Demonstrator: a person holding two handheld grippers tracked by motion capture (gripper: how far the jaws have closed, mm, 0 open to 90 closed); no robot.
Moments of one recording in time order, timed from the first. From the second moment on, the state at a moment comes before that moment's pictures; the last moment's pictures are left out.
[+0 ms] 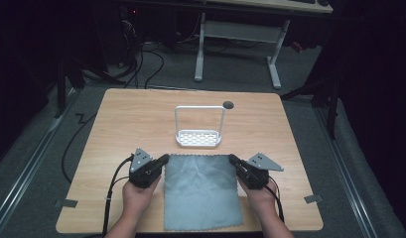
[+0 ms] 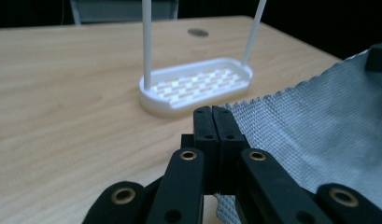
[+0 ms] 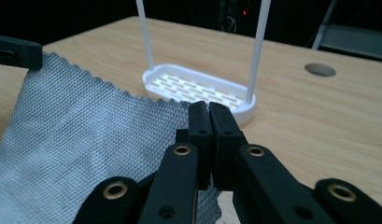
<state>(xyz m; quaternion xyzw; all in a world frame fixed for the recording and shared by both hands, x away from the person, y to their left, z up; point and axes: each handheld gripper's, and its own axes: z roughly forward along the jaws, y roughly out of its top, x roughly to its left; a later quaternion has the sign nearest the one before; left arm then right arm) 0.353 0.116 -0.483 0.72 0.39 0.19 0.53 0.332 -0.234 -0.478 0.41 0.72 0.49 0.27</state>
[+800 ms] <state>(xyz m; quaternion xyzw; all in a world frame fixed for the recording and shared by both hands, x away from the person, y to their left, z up) 0.365 0.119 -0.391 0.66 0.34 0.28 0.61 0.346 -0.238 -0.394 0.37 0.65 0.57 0.34</state>
